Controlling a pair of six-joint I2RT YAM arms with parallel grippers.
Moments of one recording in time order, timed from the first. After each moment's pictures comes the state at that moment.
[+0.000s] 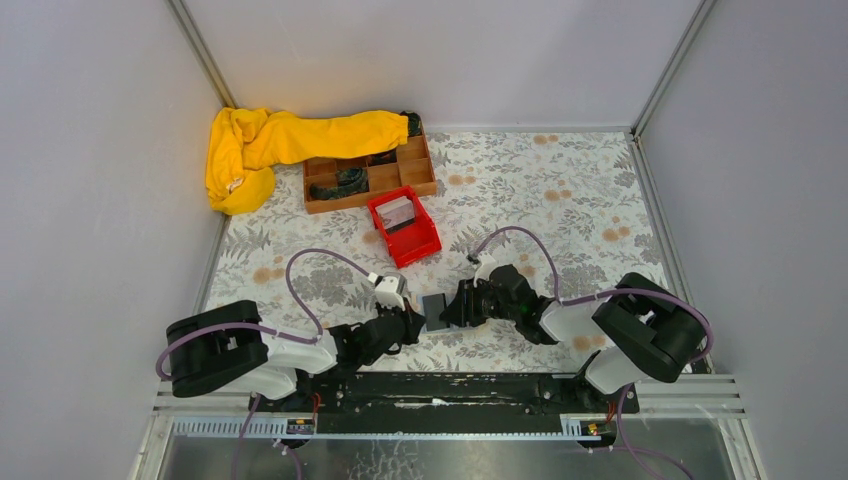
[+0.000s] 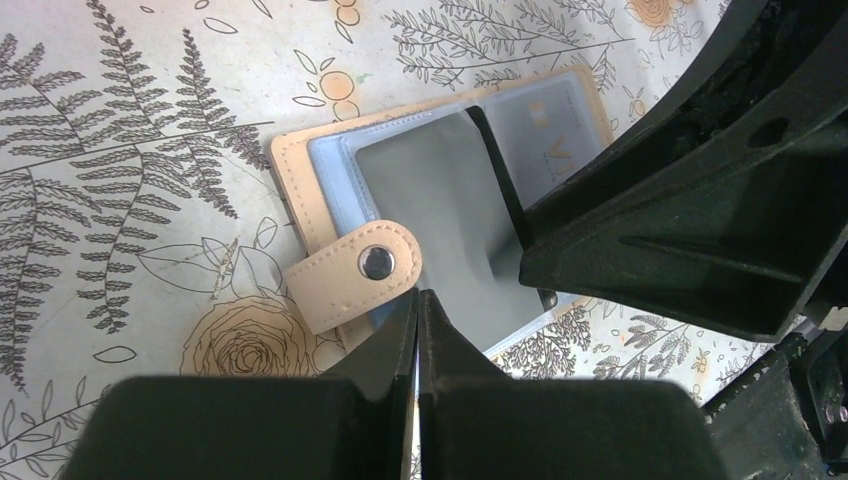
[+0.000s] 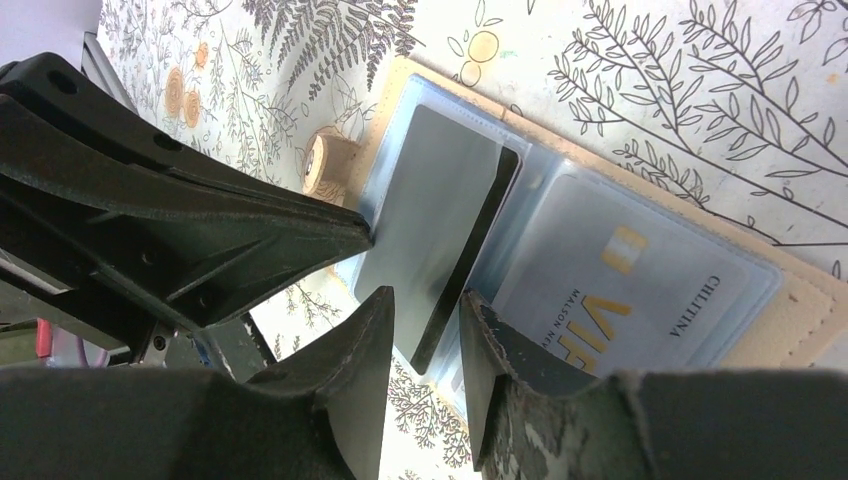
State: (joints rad) left arm -1.18 1.35 0.21 0.57 -0.47 -0.86; right arm 0.81 1.51 0.32 0.64 -0.31 0.67
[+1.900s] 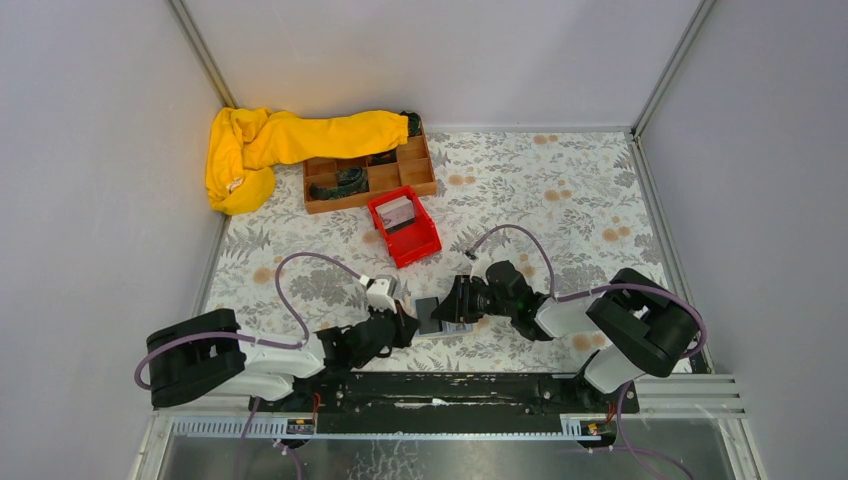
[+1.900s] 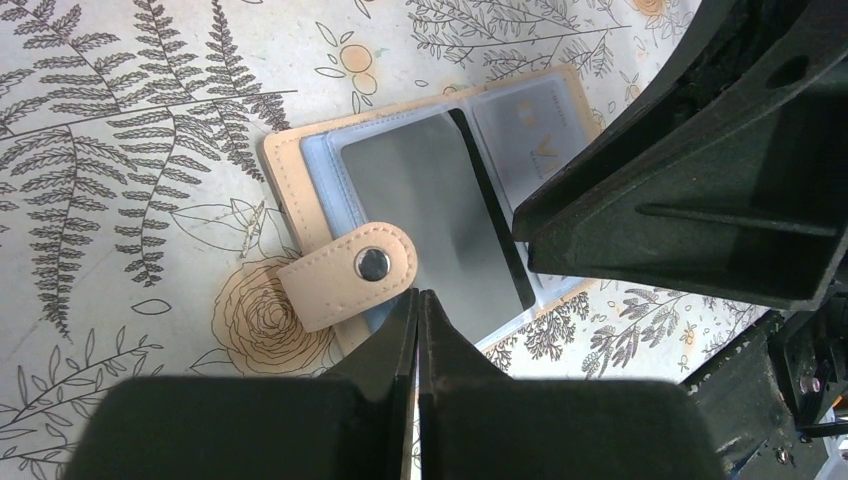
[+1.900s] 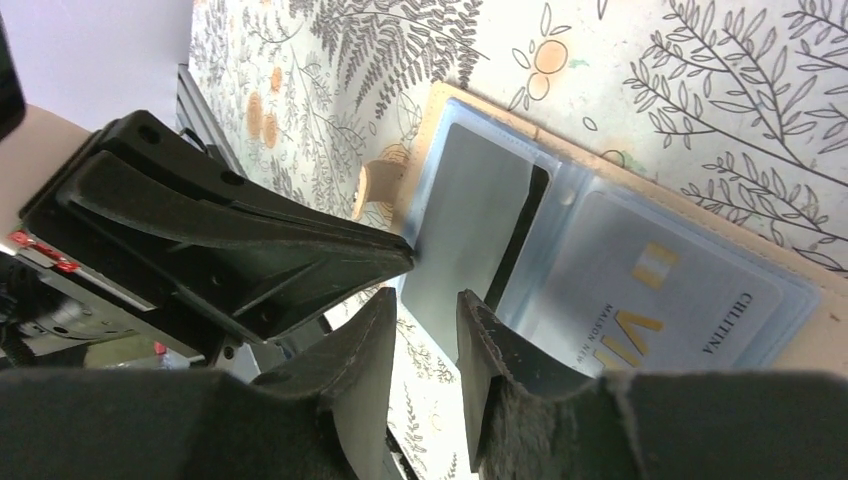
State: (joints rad) left arm -1.18 1.24 0.16 0.52 -0.46 -0.89; right arm 0.81 1.54 0.36 0.68 -0.38 0.84
